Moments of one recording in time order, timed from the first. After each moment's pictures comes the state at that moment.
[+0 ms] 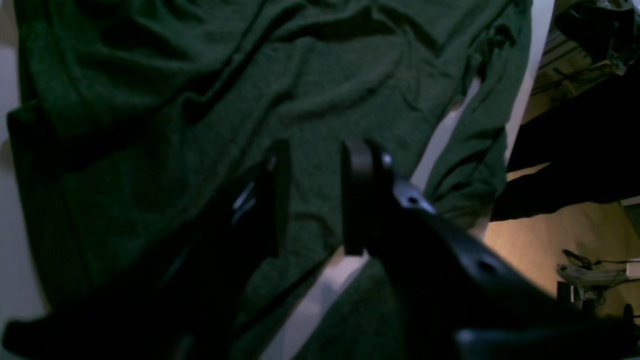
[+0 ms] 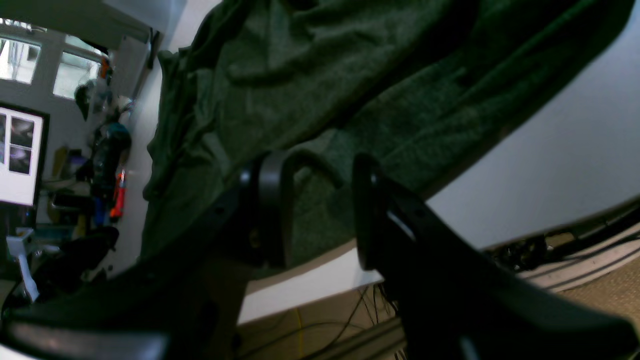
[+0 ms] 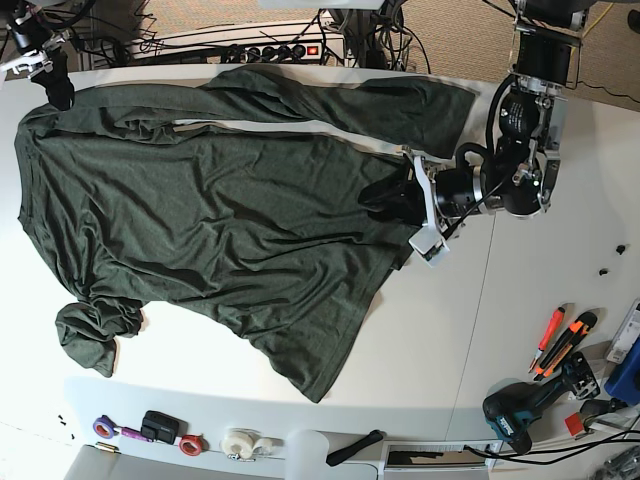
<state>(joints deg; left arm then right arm) -3.6 -16.1 9.3 88.2 -52.6 -43.1 55.0 -24.7 15.3 70.9 78.3 80.6 39.1 -72.2</state>
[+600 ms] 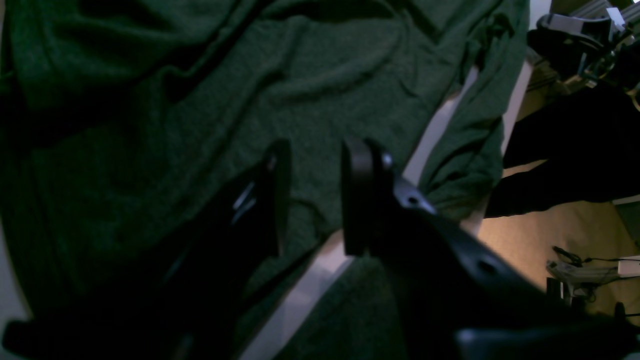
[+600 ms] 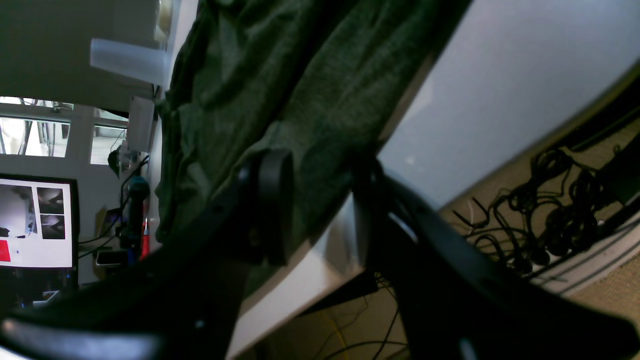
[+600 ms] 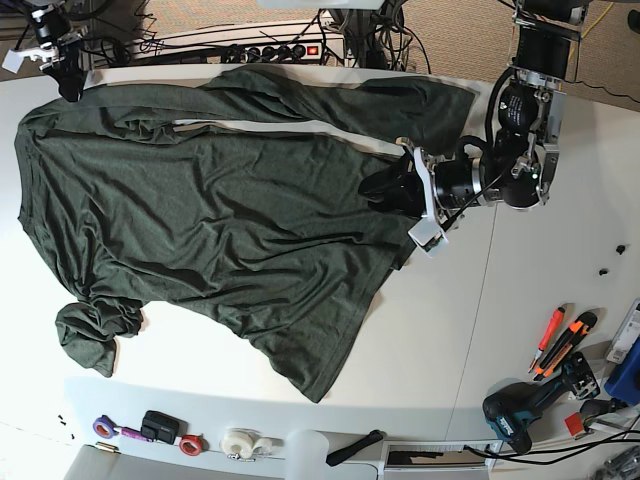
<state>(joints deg) -2.4 -16.1 9.3 88.2 -52.6 -43.1 55.2 -22.2 13.9 72.3 67.2 78.2 38.7 -67.9</state>
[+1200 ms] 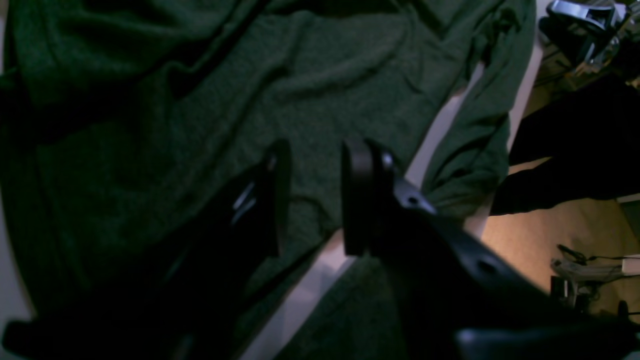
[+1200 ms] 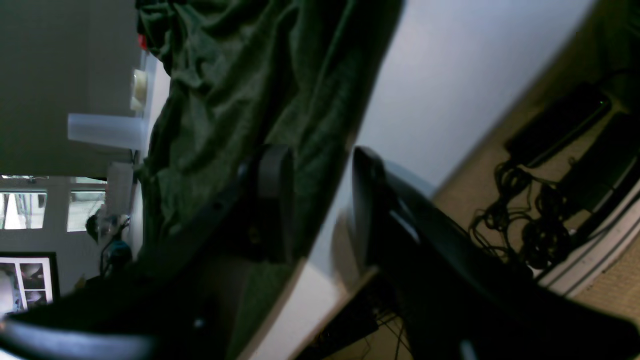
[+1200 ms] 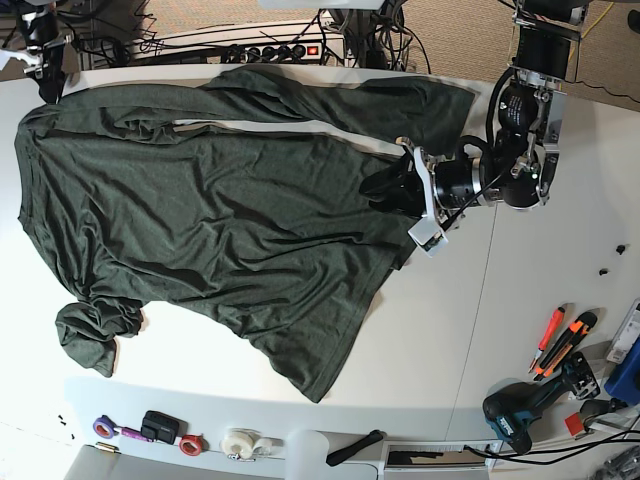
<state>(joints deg) -2.4 -16.1 9.3 88.2 -51.8 -43.1 55.2 -19.3 14.1 74.8 67.2 70.6 31.6 -60.1</state>
